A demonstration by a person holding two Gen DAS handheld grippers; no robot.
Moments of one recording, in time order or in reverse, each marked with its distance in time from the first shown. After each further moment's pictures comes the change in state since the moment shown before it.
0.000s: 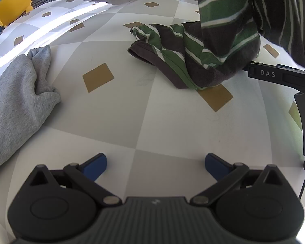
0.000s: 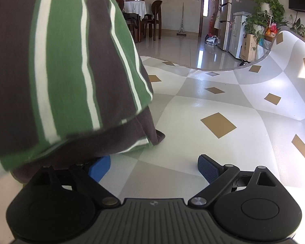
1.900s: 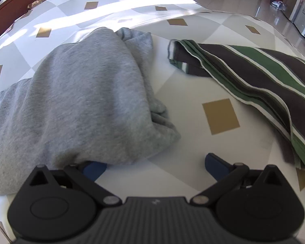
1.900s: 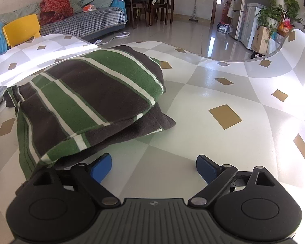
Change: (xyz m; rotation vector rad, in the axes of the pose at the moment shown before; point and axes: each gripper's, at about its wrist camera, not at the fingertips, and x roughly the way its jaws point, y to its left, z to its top) left arm 0.016 0.137 0.039 -0.384 0.015 0.188; right arm -0.010 0.003 0.007 -0.065 0.126 0.031
